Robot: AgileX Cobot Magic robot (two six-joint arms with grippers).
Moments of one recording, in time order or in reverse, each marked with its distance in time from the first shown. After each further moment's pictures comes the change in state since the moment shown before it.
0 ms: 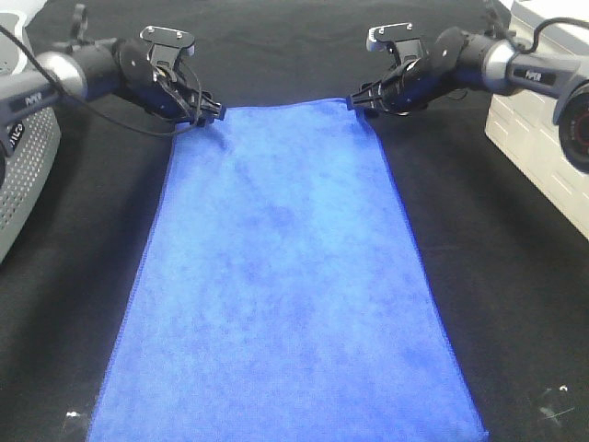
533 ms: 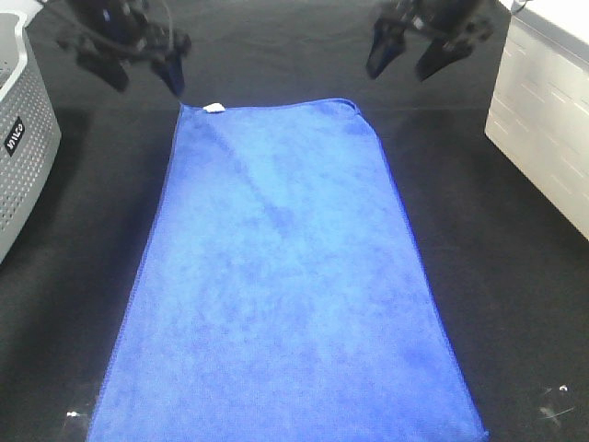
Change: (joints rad) left arm 0.000 -0.309 0.000 0.086 0.695 -0.253; right arm 0.000 -0.352 0.001 -0.023 0.748 0.200
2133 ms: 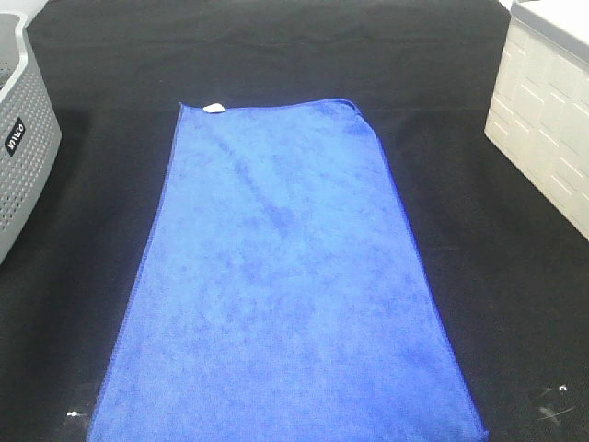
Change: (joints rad) left arm 0.064 -1.237 1.160 0.324 -0.046 -0.240; right arm -0.161 -1.424 1.221 -0.111 0.060 0.122
